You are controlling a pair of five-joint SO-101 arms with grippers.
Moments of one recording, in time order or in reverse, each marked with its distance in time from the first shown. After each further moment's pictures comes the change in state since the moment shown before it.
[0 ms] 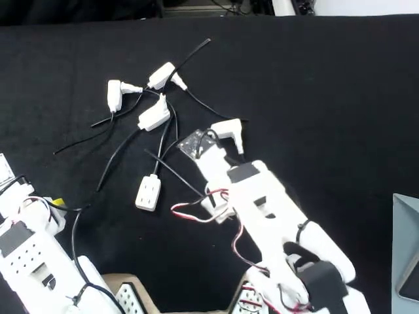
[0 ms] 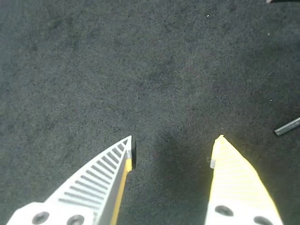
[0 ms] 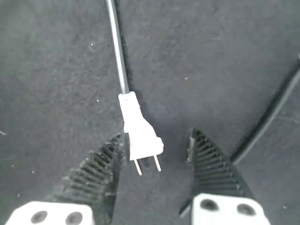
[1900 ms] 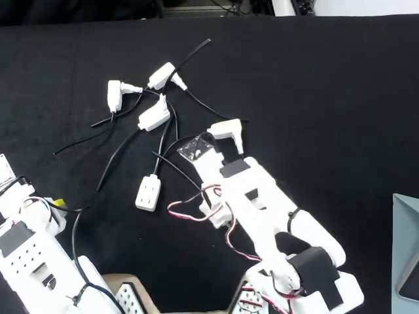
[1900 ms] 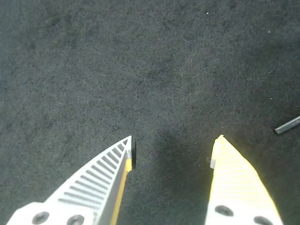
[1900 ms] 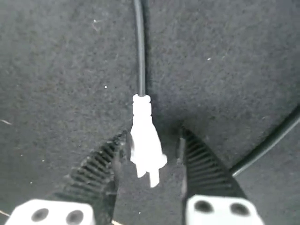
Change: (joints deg) left arm 0.1 0.0 0.4 0.0 0.0; right arm -1.2 5.9 -2.8 4.7 -4.2
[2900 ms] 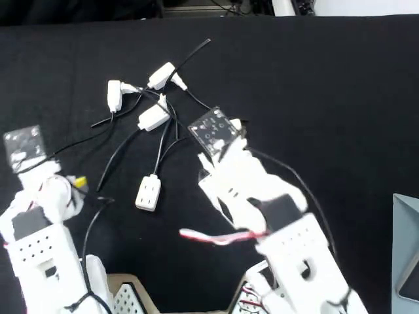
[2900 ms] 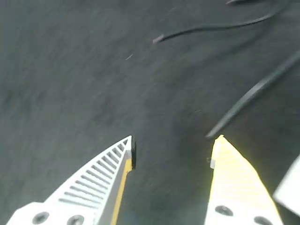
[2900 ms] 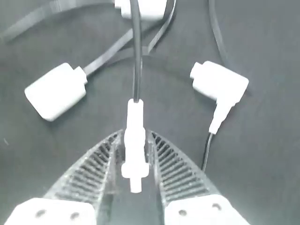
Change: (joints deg) left arm 19.8 0.0 -7.6 0.0 1.4; right arm -1.8 -45.5 0.4 -0.9 -2.3
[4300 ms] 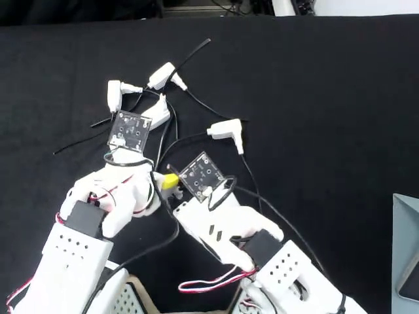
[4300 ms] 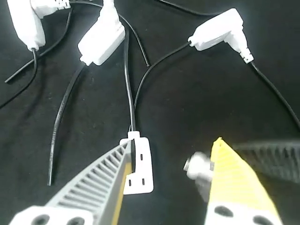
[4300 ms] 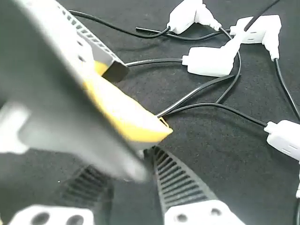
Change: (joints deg) left arm 44.6 0.0 -7.6 3.3 11.0; right arm -12.7 -11.6 26.8 -24.8 -9.2
